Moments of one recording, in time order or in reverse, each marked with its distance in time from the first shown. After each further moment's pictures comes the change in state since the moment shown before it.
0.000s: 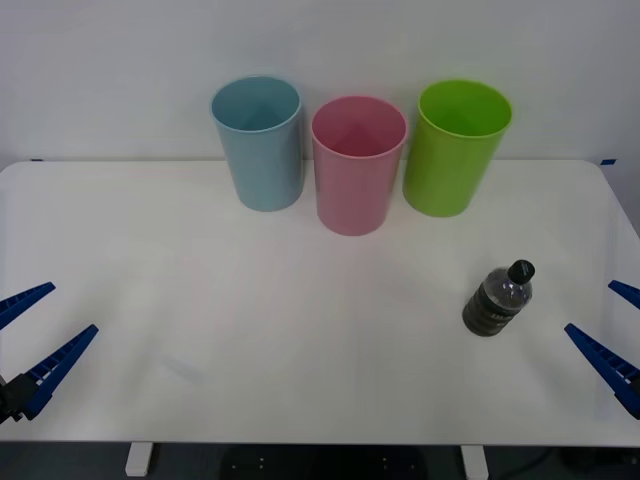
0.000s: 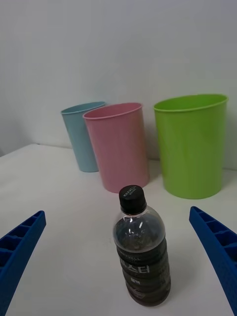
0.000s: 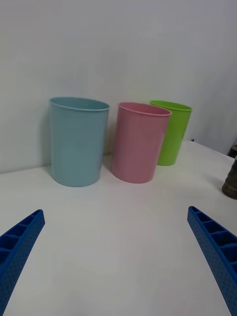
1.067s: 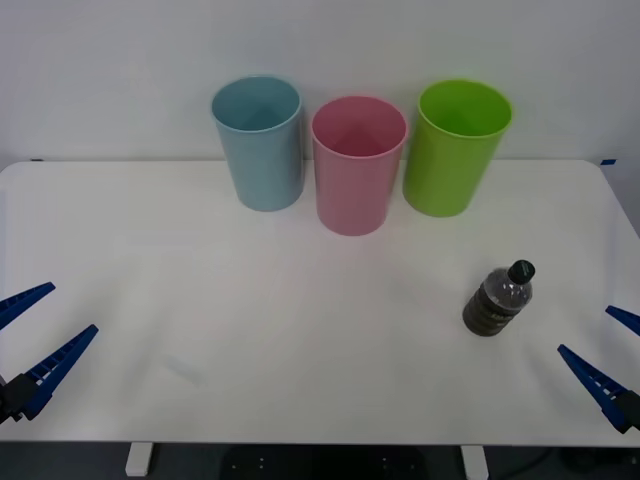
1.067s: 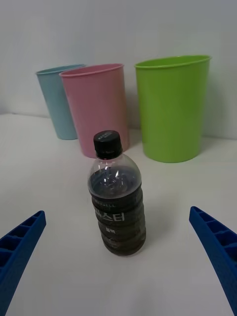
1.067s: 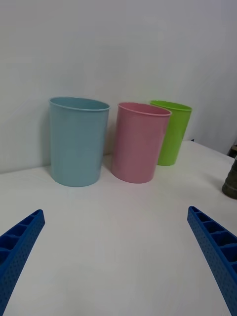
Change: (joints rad) right arm 0.020 -0.022 0.054 0.097 0.032 0.077 0.137; left arm 0.000 0.000 0.000 0.000 0.000 0.000 0.000
